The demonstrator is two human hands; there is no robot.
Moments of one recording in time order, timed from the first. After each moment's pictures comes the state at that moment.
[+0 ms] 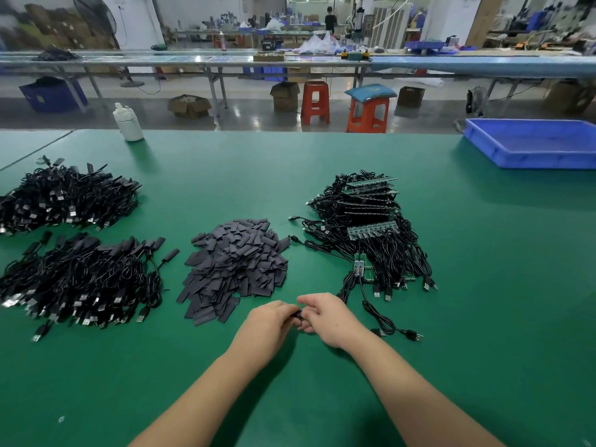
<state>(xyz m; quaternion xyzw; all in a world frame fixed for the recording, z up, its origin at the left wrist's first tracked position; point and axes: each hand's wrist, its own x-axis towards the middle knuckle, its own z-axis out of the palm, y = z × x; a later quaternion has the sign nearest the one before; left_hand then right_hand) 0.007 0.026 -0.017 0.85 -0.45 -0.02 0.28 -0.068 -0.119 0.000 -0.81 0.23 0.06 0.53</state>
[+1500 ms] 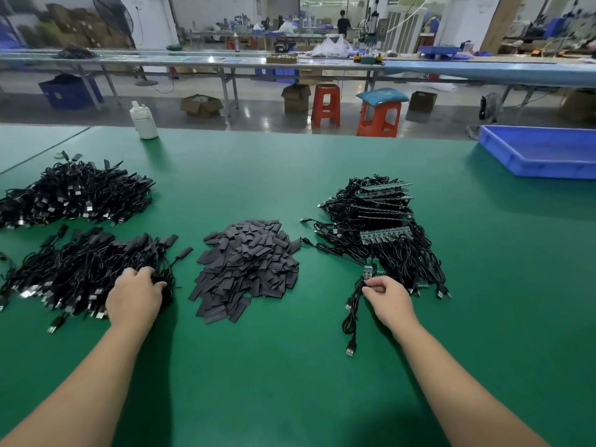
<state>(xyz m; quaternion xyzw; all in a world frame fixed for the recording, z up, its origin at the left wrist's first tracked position) 0.175 0.188 -0.021 0.99 -0.03 0.10 0.10 -0.083 -0.202 -0.010 -0.79 0.40 -0.13 0.44</state>
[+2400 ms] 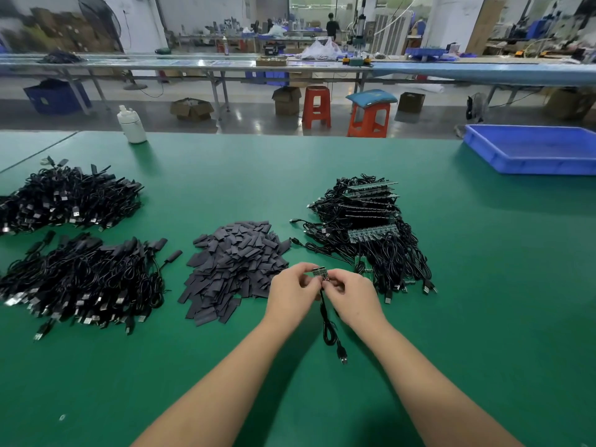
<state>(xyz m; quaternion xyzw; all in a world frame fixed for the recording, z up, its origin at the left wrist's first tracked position) 0.003 -0.037 0.028 0.83 -0.25 -0.12 0.49 -0.078 -0.149 0.030 -0.88 0.26 -0.16 0.37</state>
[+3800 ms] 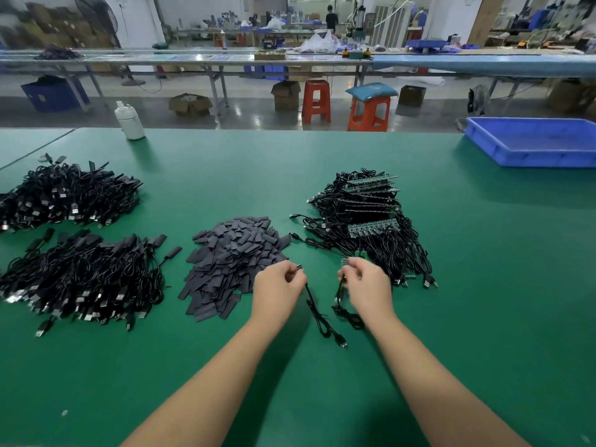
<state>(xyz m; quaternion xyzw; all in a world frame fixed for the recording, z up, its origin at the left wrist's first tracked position) 0.010 -0.021 0.028 0.87 -0.22 -0.04 0.45 -0.078 -0.165 0.022 -0.81 0.35 -0.21 0.43</state>
